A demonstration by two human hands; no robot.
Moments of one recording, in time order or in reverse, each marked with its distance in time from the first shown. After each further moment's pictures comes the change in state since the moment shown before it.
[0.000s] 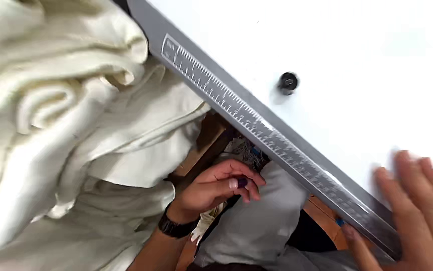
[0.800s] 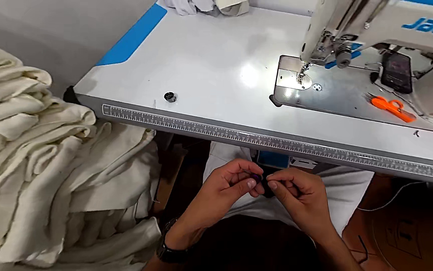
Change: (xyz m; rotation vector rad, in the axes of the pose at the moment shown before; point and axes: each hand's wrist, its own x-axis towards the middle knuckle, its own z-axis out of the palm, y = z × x) left_hand 0.028 -0.018 0.181 0.476 -0.151 -0.155; right_hand -0.123 -0.040 0.024 1.068 0.588 0.136
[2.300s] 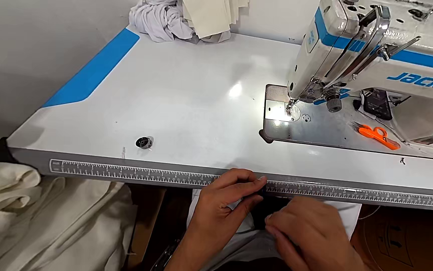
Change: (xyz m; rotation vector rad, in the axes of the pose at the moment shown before) left_hand 0.074 0.017 -0.017 0.533 0.132 0.393; right_hand 0.062 -0.029 -0.017 -0.681 -0.089 -0.400
